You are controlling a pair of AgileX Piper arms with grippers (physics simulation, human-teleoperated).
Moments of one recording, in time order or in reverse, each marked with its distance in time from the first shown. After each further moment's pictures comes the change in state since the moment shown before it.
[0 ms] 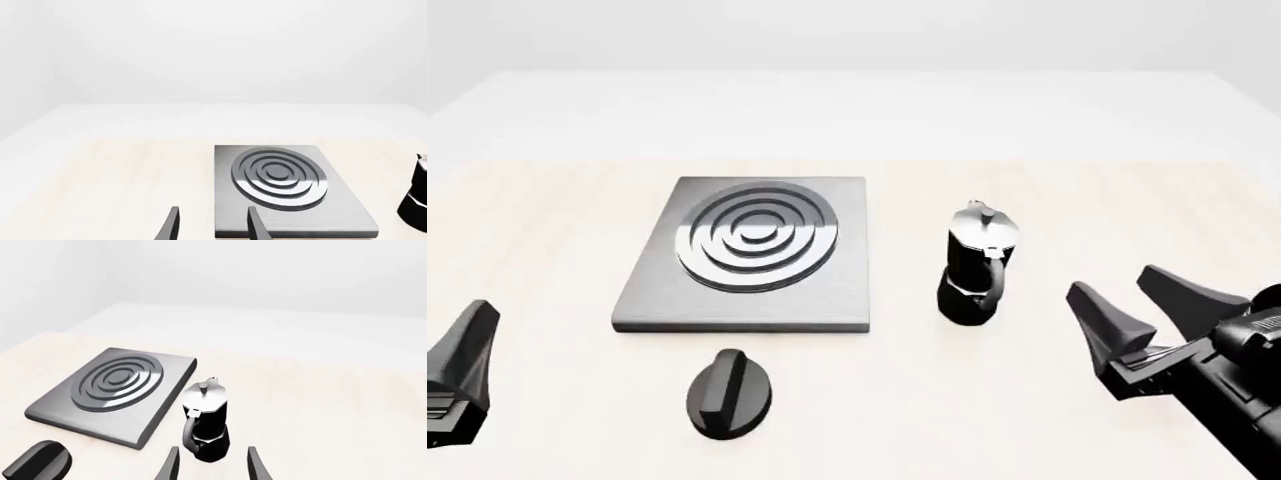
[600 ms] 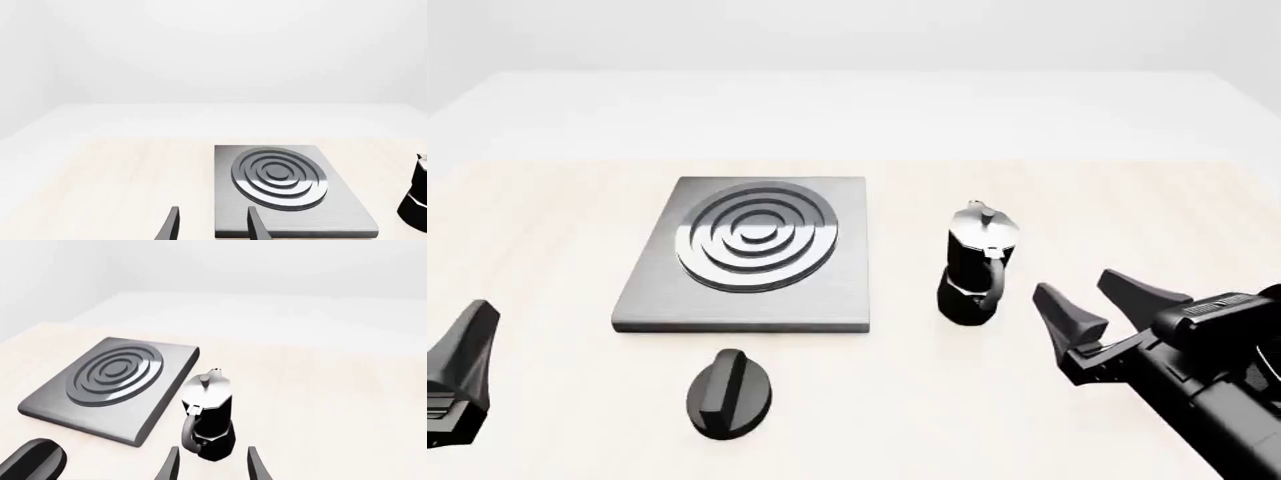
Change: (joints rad) left arm 0.000 0.000 0.000 0.000 0.000; right arm 0.016 0.394 0.000 -0.344 0.026
